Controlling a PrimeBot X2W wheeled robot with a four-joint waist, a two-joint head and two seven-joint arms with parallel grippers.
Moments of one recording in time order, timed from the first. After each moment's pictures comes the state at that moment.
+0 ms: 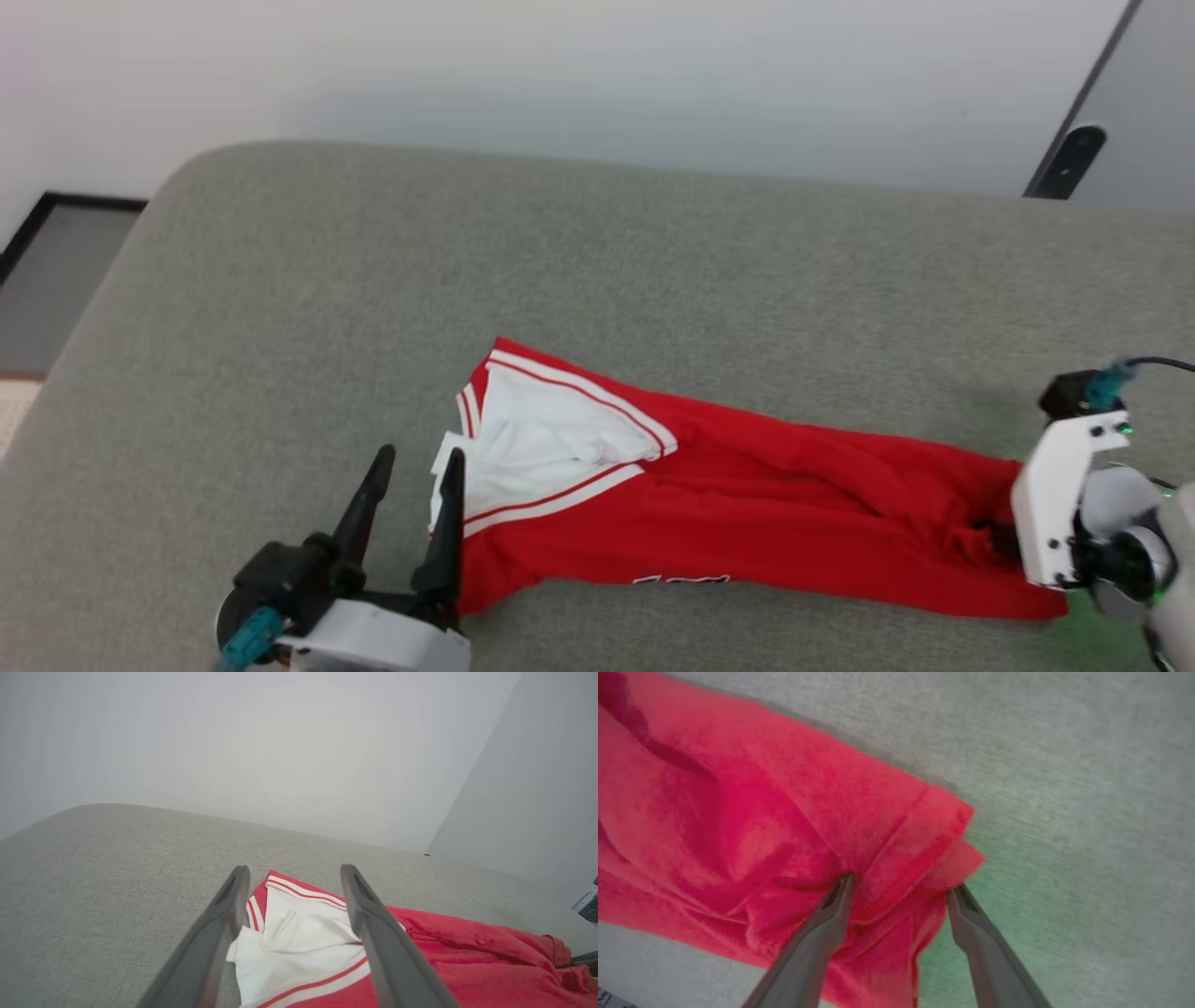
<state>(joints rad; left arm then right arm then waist) -0.05 0.10 -0.11 0.13 -0.31 -0.13 -0.26 -0.52 -0.46 0.38 0.62 0.60 0.13 0.75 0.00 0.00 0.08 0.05</state>
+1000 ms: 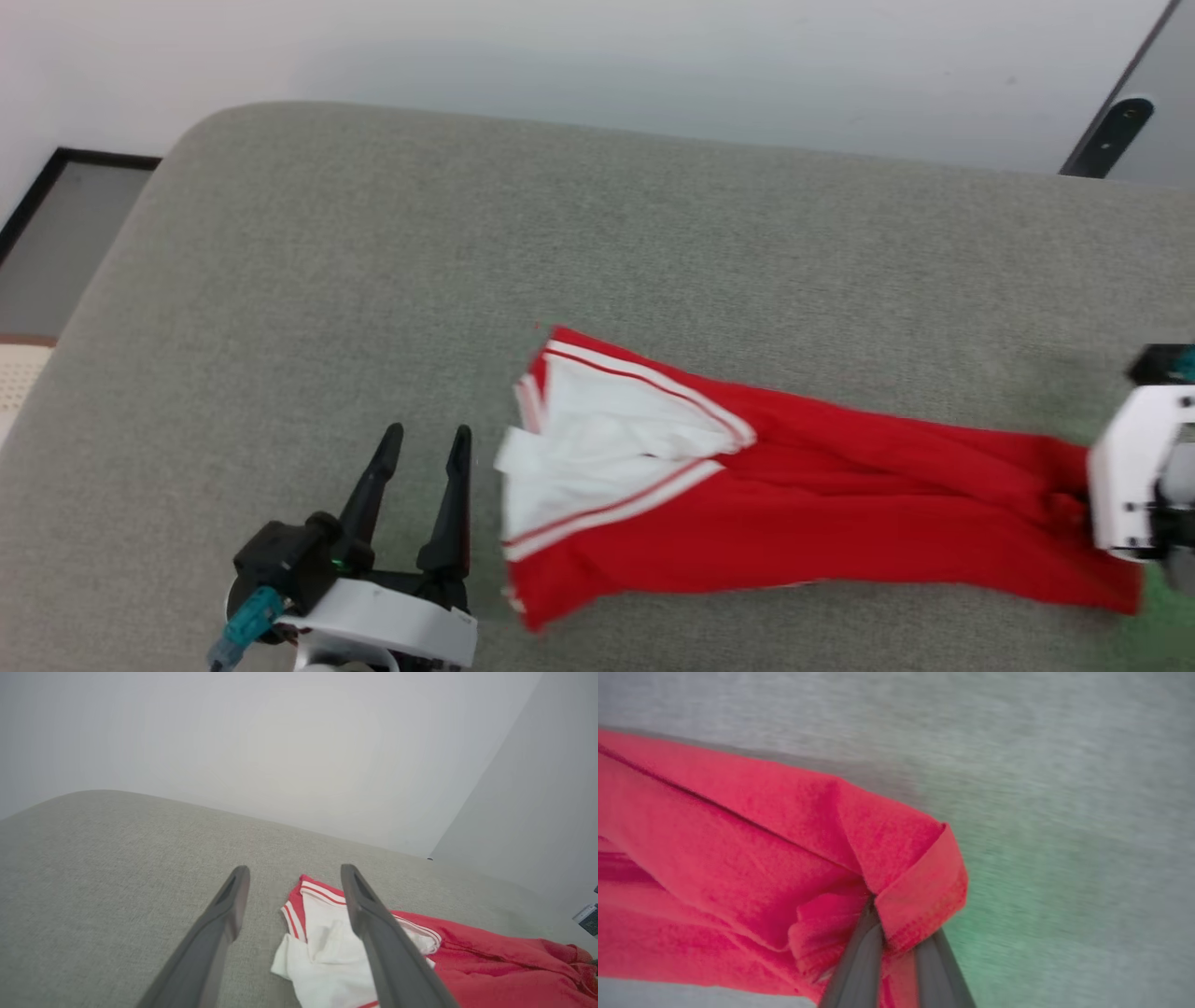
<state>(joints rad) -0.10 0.09 -0.12 0.14 -0.35 -0.13 -0.26 -0.56 -0.44 0.20 0.69 0.56 0.14 0.86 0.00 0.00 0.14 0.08</state>
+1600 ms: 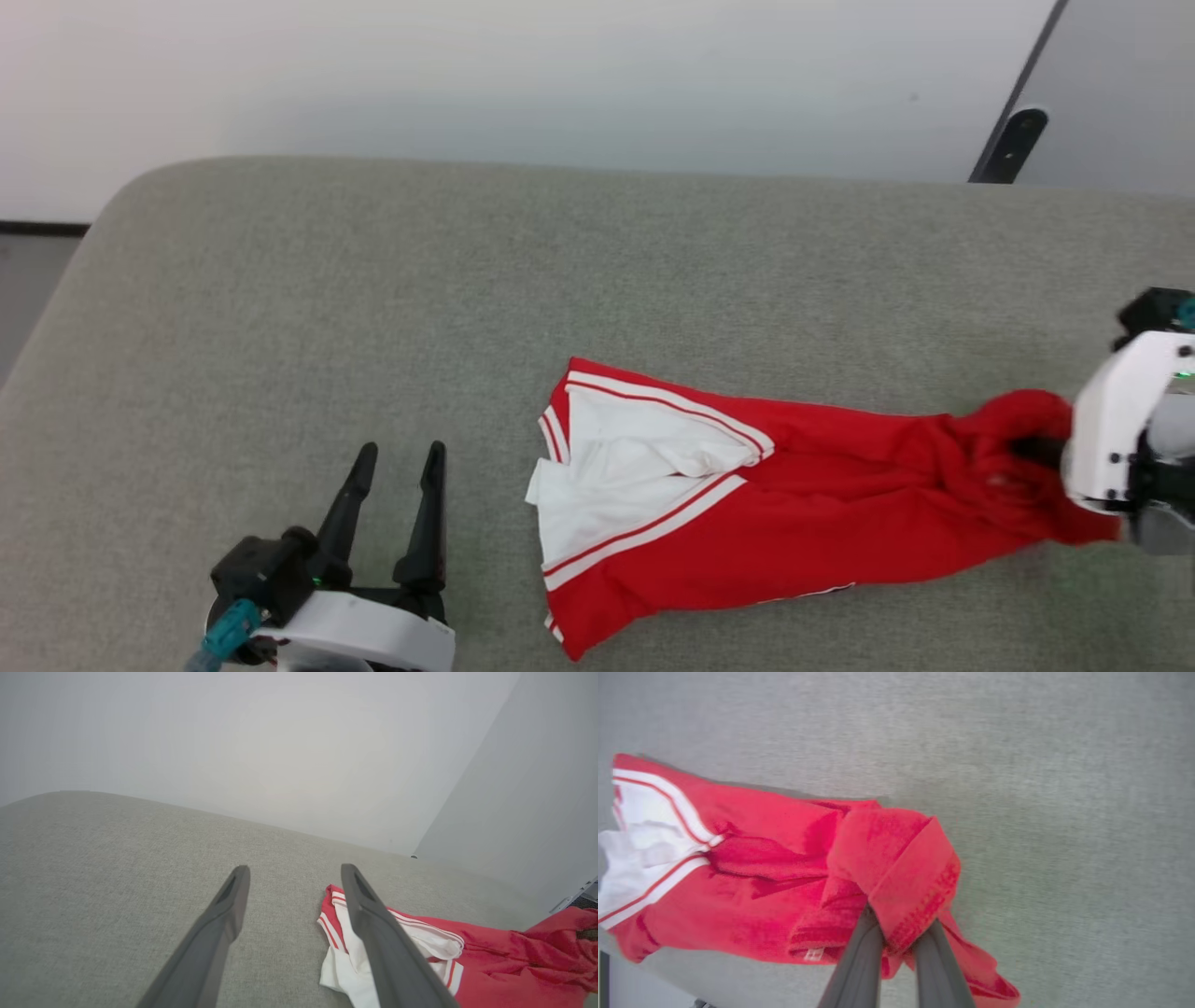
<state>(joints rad) -0.08 0.10 -0.09 0.17 -0.37 -0.13 -0.26 -0.56 -0.43 0.12 0.53 0.67 0.13 0.91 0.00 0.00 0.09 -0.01</state>
